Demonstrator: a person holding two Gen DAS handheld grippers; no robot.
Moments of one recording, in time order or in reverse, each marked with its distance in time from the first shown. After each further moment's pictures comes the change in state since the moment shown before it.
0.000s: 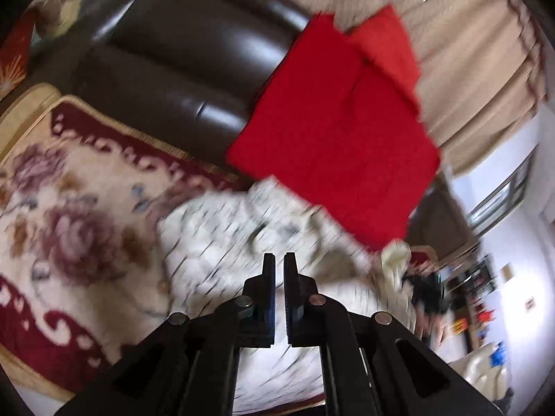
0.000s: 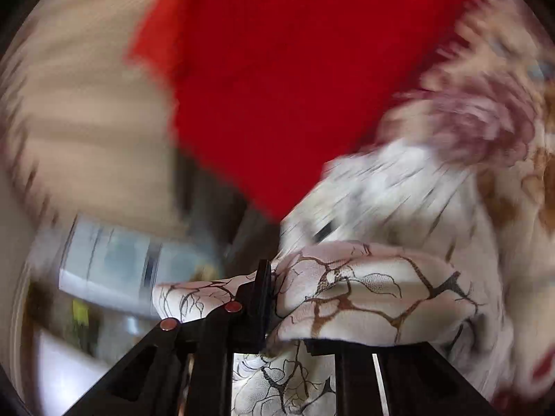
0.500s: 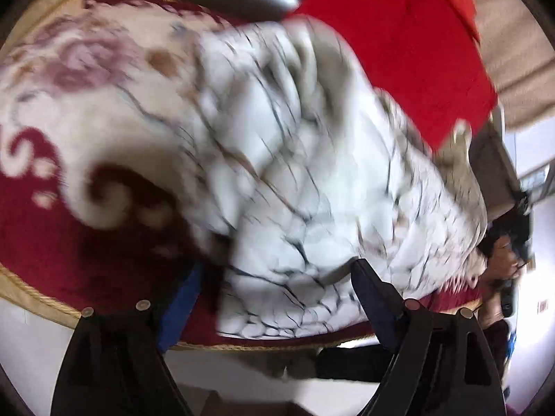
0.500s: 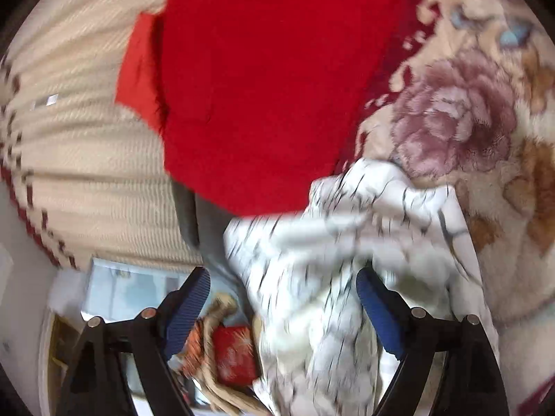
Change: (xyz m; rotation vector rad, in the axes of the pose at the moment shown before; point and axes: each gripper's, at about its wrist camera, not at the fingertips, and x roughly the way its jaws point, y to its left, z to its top) left arm 0.085 0.023 -0.146 -0.067 0.259 0.125; right arm -0.027 -0.001 -0.018 -0.085 -0.013 0.131
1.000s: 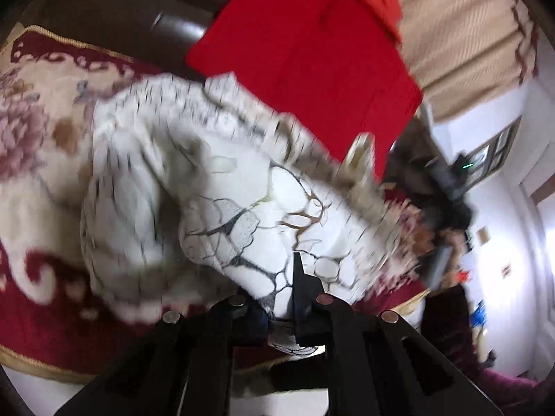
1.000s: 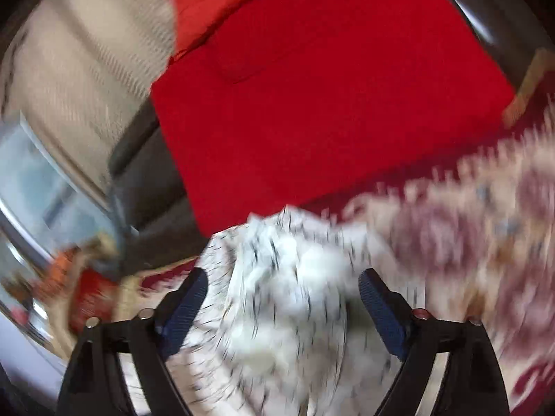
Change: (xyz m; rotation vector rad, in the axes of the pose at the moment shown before) left arm -0.048 -0.050 0.045 0.101 -0.103 -0.280; right arm 0.046 0.109 -0.028 -0.703 -0.035 -0.544
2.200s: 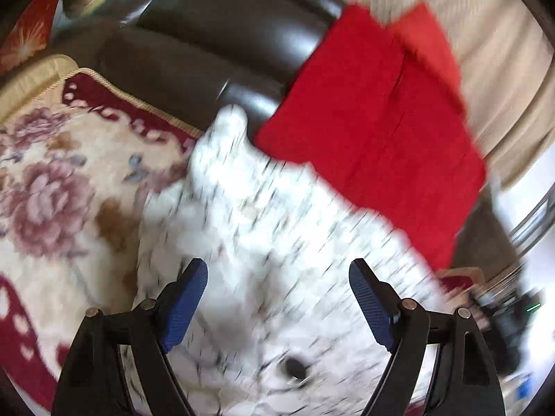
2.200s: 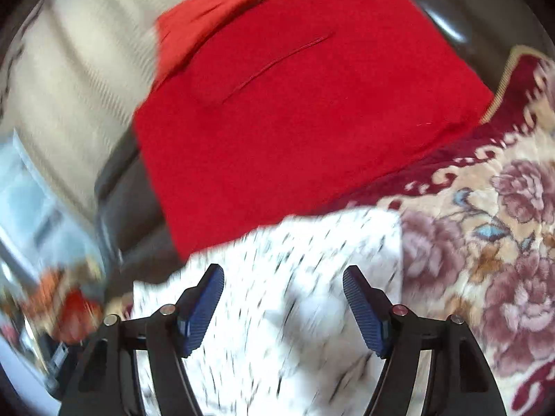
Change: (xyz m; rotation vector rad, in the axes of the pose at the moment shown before) left arm 0.035 0.024 0.042 -0.048 -0.279 0.365; right arm -0.015 -0.033 -0.055 0.129 -0.092 0.013
